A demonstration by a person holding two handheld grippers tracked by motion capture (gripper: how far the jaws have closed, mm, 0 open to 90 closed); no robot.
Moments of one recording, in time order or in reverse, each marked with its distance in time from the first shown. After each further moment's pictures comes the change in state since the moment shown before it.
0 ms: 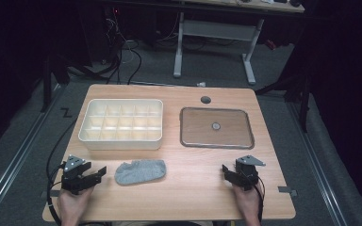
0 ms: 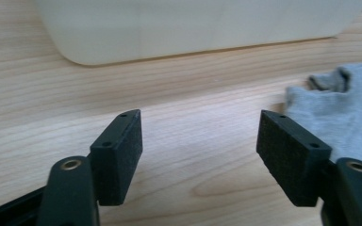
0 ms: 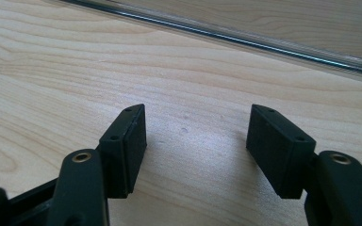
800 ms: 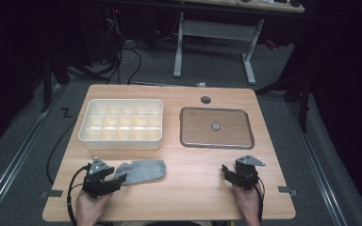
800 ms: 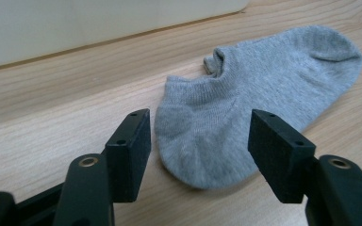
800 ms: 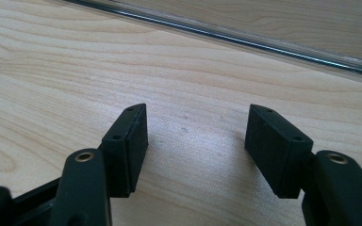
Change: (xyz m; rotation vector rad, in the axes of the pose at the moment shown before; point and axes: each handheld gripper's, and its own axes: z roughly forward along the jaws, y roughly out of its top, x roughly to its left) left arm -0.060 0.006 0.016 0.083 -0.098 0.121; right arm 0.001 0.000 0.000 0.002 -0.005 -0.006
